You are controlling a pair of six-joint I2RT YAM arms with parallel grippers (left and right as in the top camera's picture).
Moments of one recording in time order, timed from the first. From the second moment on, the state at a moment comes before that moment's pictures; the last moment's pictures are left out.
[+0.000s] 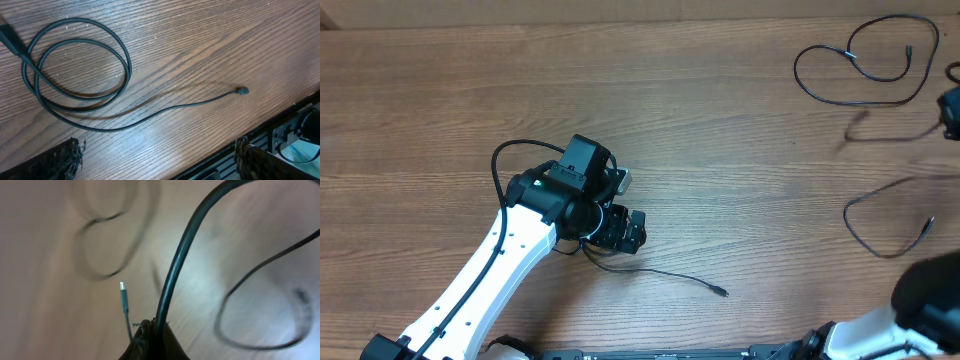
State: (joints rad) left arm -0.45 1.39 1.07 -1.04 0.34 -0.23; right arm -0.55 1.76 1.86 -1.19 -0.16 0.60
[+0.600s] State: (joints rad) left arm -0.45 1.39 1.07 -1.04 0.34 -0.23; right arm -0.35 1.67 1.86 -1.30 -0.60 0.36
